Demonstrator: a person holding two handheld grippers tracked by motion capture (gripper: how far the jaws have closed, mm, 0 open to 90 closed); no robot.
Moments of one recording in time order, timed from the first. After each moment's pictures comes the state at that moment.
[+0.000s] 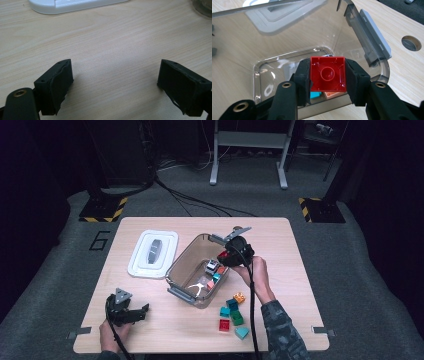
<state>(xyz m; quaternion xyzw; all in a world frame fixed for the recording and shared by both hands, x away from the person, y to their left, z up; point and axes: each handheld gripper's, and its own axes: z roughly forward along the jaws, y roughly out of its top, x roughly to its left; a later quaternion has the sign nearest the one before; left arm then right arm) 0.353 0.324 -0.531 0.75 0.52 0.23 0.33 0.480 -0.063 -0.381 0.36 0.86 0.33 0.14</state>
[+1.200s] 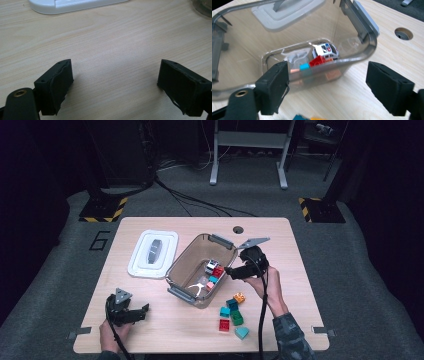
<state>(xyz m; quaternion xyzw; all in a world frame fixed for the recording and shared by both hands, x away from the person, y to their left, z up) 0.353 0.324 -0.531 0.75 0.52 0.23 0.33 0.441 -0.102 -0.380 0.37 0.84 0.36 0.15</state>
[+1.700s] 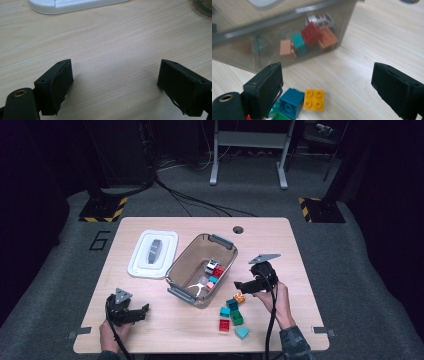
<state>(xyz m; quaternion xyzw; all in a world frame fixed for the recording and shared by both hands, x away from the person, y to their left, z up) 0.353 0.323 -0.531 0.75 0.52 0.23 0.33 0.425 -0.135 -0.431 0.41 0.83 0.35 0.12</state>
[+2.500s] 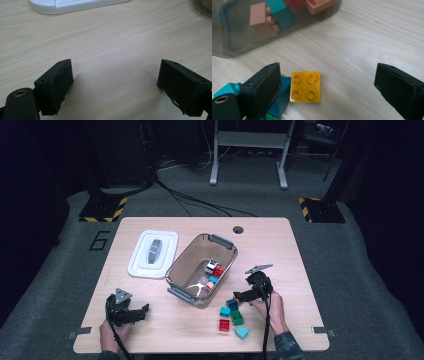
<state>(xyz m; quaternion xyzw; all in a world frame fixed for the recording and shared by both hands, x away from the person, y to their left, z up) 0.353 0.323 -0.531 0.75 0.52 0.23 0.33 0.431 -0.130 -0.486 0.45 0.83 0.31 0.10</state>
